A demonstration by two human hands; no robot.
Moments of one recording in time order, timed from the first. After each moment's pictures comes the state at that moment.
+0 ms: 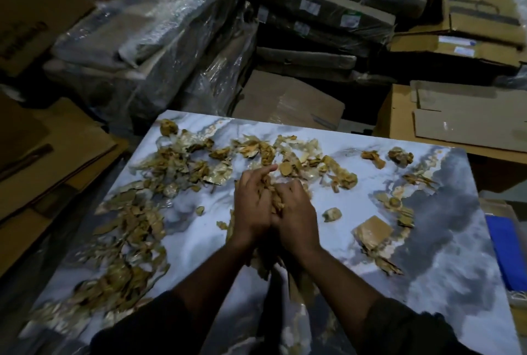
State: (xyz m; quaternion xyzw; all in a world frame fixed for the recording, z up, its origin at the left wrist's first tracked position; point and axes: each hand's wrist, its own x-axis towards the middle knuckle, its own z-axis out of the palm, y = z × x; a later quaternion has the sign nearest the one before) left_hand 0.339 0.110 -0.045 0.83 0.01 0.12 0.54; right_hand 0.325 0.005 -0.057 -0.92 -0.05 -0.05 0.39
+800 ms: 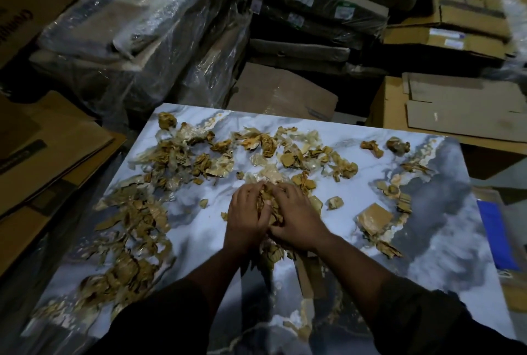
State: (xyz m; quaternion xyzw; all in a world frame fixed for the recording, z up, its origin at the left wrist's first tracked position) left_hand 0.314 0.148 -0.109 0.93 -0.04 0.06 0.37; right_hand 0.325 -0.010 -0.086 -0.94 -0.16 0.11 0.29
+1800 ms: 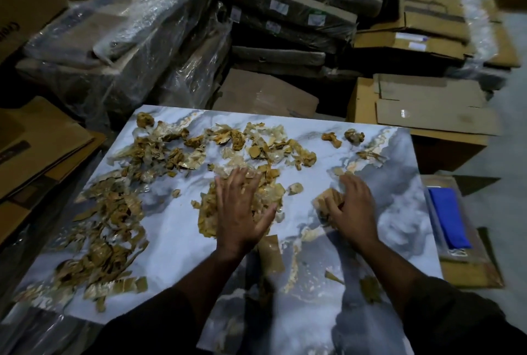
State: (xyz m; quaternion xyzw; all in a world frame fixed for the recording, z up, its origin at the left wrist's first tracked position) left_hand 0.263 0.075 -0.063 0.93 -0.13 0.20 0.26; right_hand 0.274 -0.199 -0.110 -0.96 0.08 -0.08 0.27
